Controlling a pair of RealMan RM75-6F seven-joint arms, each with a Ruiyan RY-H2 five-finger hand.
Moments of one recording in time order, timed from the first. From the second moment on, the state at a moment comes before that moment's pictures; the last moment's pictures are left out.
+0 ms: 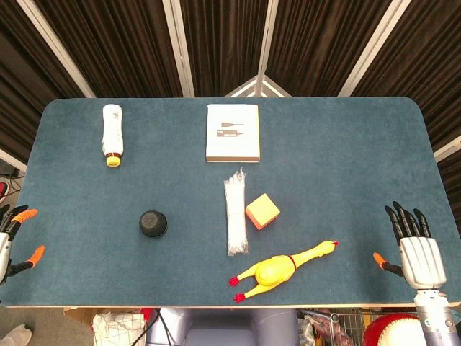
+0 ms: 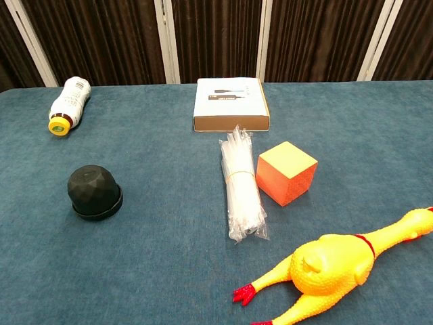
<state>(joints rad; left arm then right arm) -0.05 -1.04 -0.05 -1.81 1.40 1.46 0.01 0.09 -1.23 0.06 -1.50 -1.55 1.51 -0.01</state>
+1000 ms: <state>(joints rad) -0.10 -1.10 -0.04 -1.79 1.43 1.38 -0.04 0.09 -1.22 0.04 -1.52 -1.56 1.51 -0.01</state>
